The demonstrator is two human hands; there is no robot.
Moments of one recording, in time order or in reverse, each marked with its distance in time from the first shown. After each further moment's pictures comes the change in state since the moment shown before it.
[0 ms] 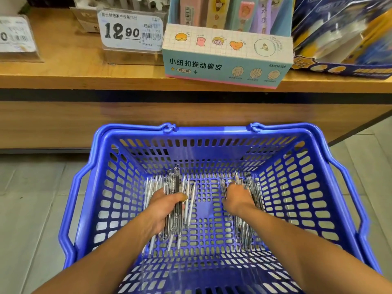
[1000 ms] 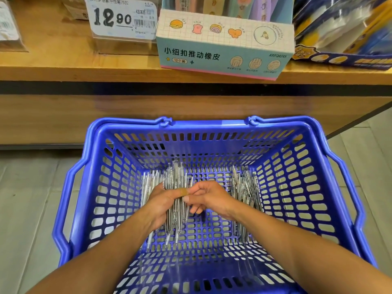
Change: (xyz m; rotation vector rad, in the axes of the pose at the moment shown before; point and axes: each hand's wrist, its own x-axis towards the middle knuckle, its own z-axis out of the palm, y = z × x) left_hand -0.006 0.003 0.007 -0.071 -0.150 0.026; right_hand -0.029 -0.039 0.003 1.082 -0.494 -0.328
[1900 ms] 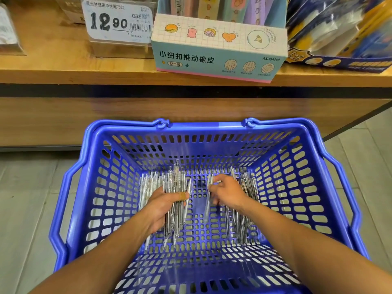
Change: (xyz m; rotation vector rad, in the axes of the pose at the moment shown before) left_hand -0.007 0.000 0.006 -0.021 -0.008 -0.003; right_hand -0.003 0.005 -0.043 -0.262 0.343 0.076
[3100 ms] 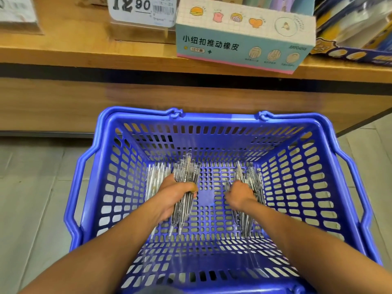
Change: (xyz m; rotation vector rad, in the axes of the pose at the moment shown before) left_hand -0.010 0.009 0.010 0.198 0.032 0.039; right_hand 0.010 0.036 0.009 -0.646 0.160 0.222
